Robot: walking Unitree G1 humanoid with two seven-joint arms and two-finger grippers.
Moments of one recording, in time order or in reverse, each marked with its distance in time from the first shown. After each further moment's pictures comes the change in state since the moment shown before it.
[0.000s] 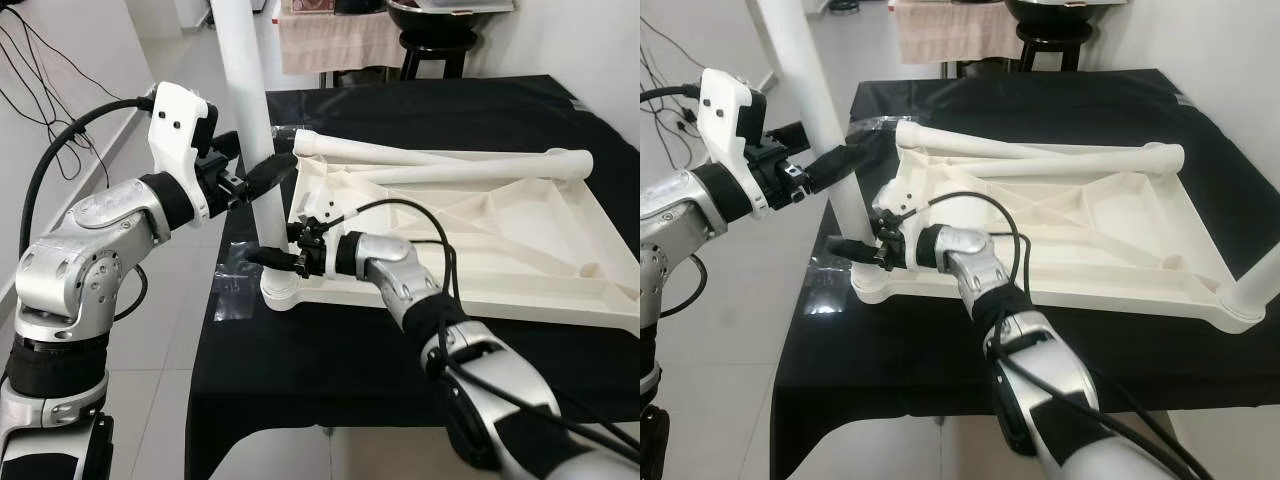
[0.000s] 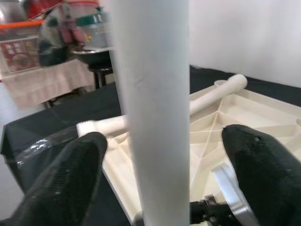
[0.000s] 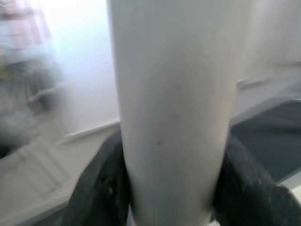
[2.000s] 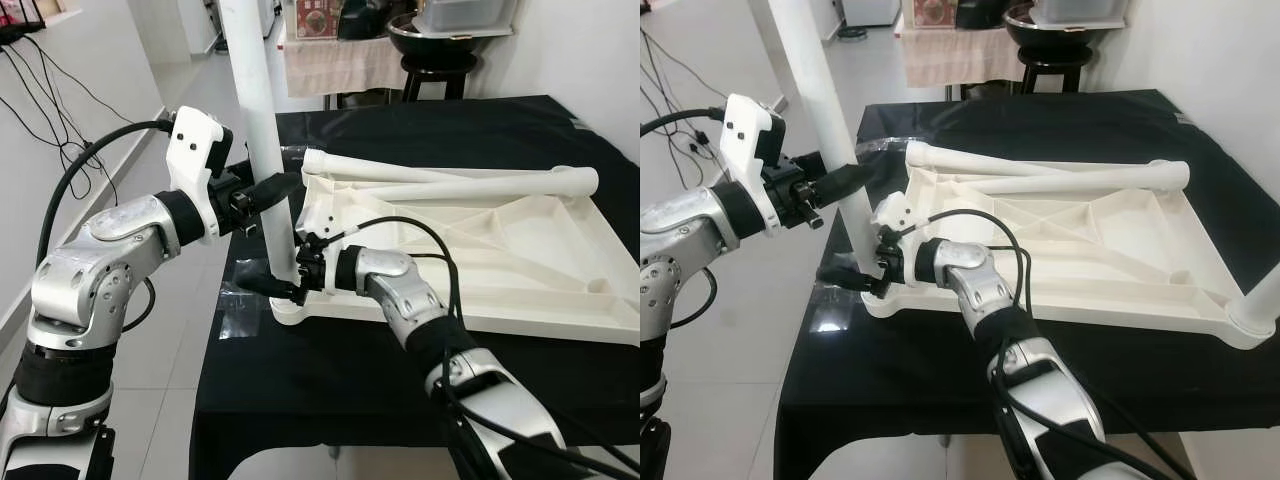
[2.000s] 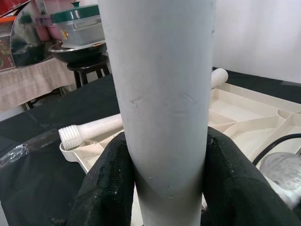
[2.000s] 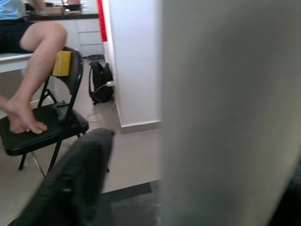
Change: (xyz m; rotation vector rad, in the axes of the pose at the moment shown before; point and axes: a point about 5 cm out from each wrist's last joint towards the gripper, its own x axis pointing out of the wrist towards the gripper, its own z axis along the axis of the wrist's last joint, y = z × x) left arm 0.004 -0.007 -0.008 -0.003 0.033 -0.086; right arm 0.003 -0.004 0.022 -0.009 0.000 0.469
